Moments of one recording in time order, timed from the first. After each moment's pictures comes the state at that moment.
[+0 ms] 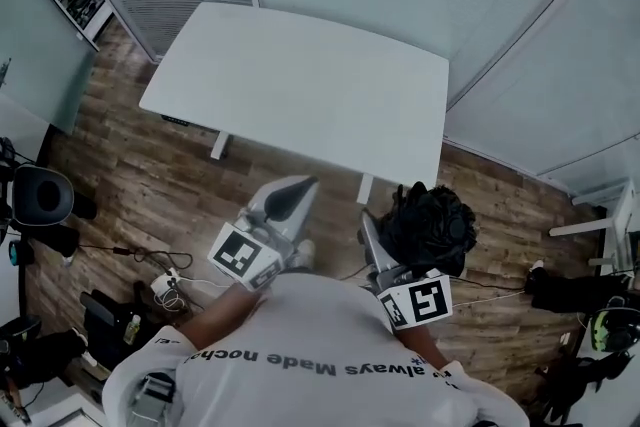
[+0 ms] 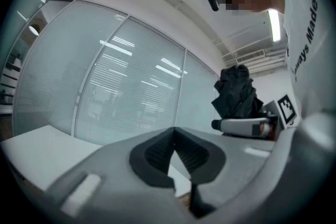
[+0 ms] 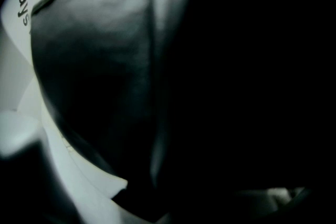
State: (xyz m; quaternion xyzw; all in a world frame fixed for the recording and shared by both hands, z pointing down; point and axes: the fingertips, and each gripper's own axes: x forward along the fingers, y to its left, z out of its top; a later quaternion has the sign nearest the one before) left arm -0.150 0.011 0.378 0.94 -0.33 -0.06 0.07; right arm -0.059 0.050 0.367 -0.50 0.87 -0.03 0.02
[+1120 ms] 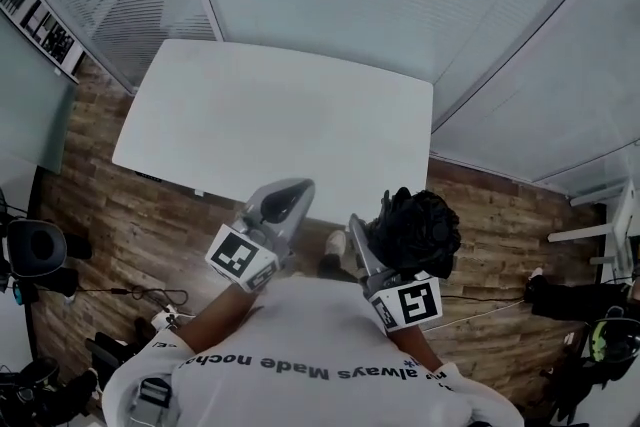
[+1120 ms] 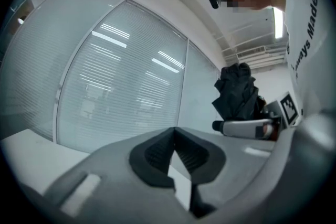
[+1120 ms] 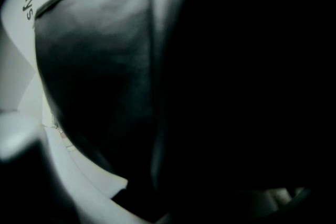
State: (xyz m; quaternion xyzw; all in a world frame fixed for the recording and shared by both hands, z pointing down) left arm -0.067 -0.200 0.391 0.95 -0.30 -0.03 0.07; right arm 0.012 -0.151 0.386 -0.52 0.86 -0.04 0.02
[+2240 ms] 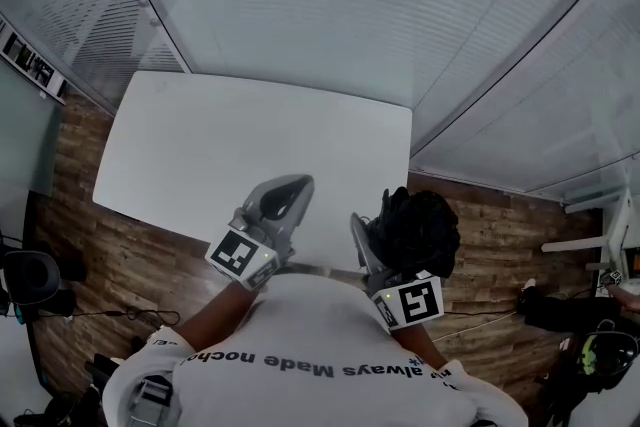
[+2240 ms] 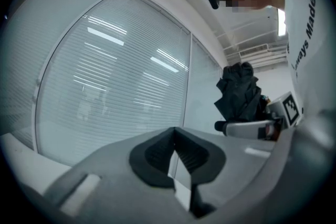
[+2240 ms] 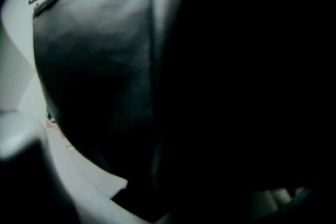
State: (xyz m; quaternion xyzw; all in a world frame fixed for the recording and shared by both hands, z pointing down) left arm 0.074 -0.365 0.385 0.95 -0.29 -0.03 0.06; right arm 0.155 -0.309 0.379 -0.52 0.85 -0.02 0.01
